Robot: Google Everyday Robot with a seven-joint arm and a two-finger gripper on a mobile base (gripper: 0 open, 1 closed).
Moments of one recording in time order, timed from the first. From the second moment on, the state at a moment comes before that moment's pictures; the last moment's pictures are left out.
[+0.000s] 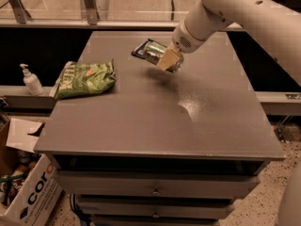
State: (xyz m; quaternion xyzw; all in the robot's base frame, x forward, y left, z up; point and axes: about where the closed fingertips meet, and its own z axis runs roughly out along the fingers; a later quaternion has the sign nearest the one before) arm 0.688 -0.072 0.873 -0.50 0.81 0.08 0.29
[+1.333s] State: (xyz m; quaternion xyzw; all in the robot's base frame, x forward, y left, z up) arm 0.740 -0.066 0.858 -0.53 0.80 -0.01 0.30
